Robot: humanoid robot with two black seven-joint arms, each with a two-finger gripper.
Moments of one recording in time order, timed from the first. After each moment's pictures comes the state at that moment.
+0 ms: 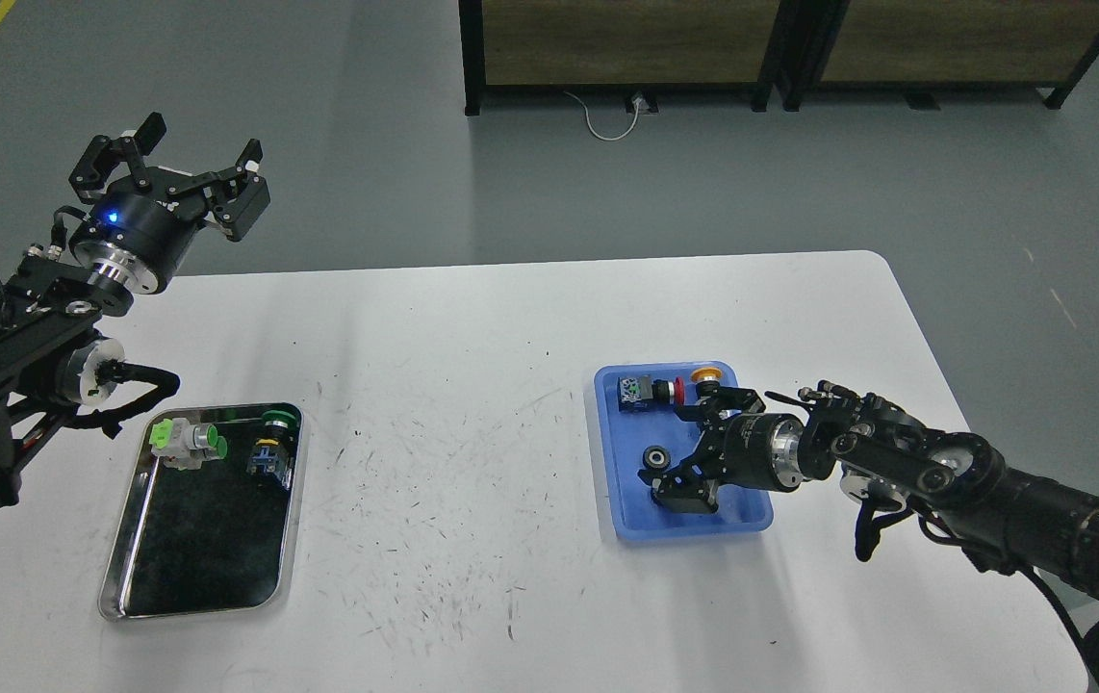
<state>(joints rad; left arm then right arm) -0.87 0.43 -0.39 -0.75 0.37 0.08 -0.47 0.75 -0.36 0.06 0.77 -0.66 0.34 0.15</state>
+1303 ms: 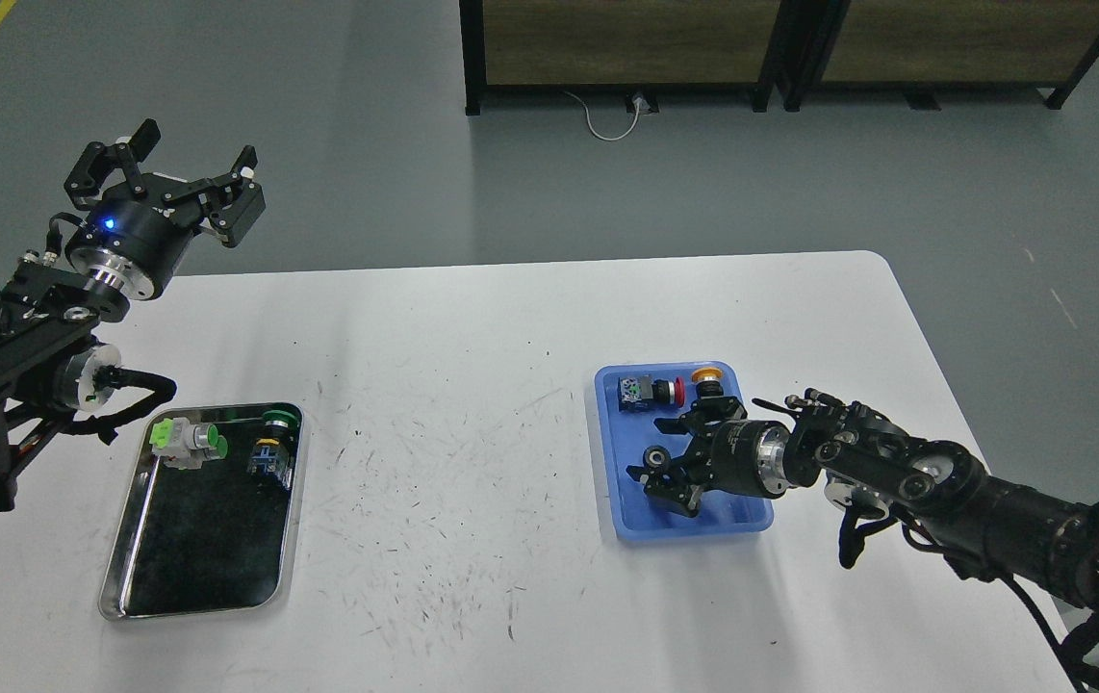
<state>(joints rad) -0.86 0.43 -0.38 -0.75 0.37 0.10 -0.48 0.73 -0.32 0.07 0.73 -0.67 0.33 0.15</state>
